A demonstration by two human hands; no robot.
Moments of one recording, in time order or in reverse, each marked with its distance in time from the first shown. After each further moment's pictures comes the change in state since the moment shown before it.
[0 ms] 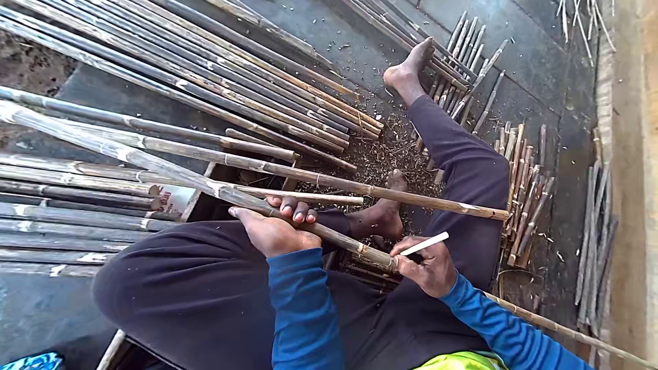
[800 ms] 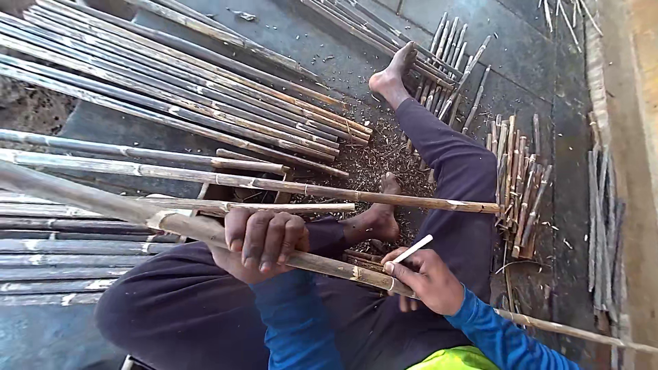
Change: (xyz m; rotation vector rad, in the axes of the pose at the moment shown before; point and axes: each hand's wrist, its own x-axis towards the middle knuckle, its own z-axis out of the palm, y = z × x) left_hand 0.009 0.013 -0.016 -0.698 -1.098 -0.084; right_hand -0.008 -0.038 -0.005 0.124 -0.061 0.577
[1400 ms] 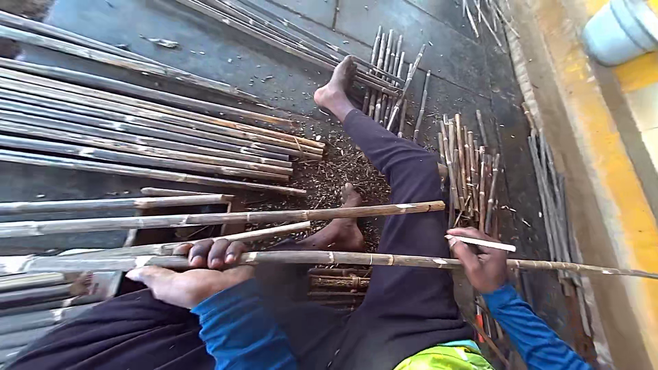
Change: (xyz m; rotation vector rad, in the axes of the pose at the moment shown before) left_hand 0.010 -0.016 -0.015 0.697 0.883 0.283; right_hand -0.072 0.072 -0.133 -0.302 0.766 -0.372
